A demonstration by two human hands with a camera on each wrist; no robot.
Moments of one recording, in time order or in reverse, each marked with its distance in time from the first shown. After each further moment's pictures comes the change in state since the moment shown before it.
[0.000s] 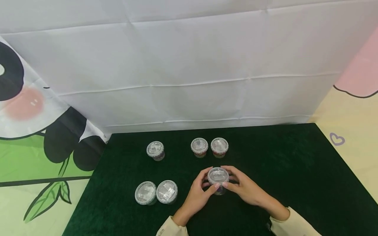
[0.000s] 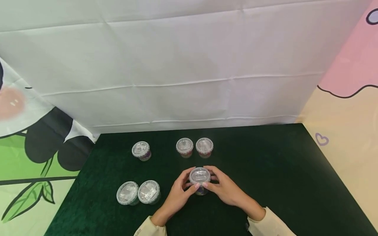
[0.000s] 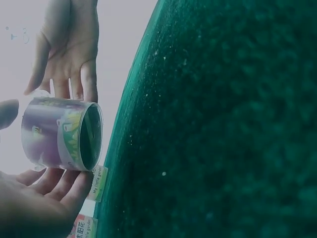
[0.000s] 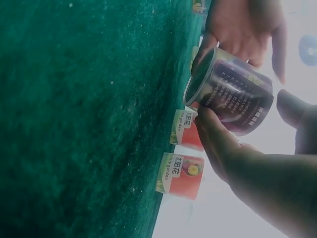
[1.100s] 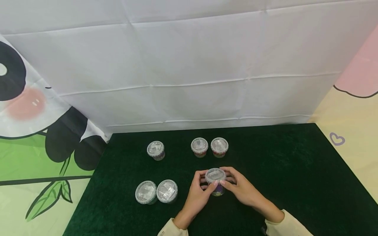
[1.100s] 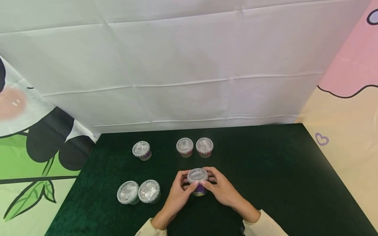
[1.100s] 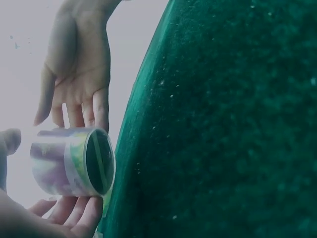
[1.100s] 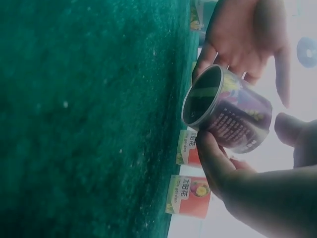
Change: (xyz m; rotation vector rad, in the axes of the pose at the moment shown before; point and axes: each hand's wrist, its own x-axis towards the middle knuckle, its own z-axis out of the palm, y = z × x) left_hand -0.008 0.013 0.008 -0.039 0.147 -0.135; right_hand 0.002 -0.015 0.019 0.089 0.113 0.177
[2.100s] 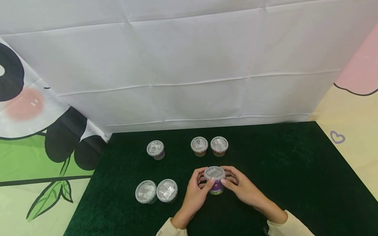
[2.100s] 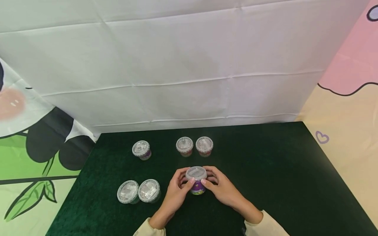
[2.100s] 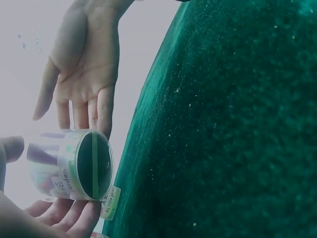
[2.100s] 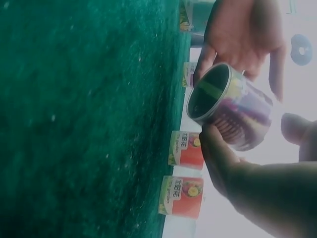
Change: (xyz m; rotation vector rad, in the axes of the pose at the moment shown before) left_hand -0.001 0.006 -0.006 -0.041 -0.013 0.028; right_hand -0.006 -0.006 -0.001 0.064 -0.009 0.020
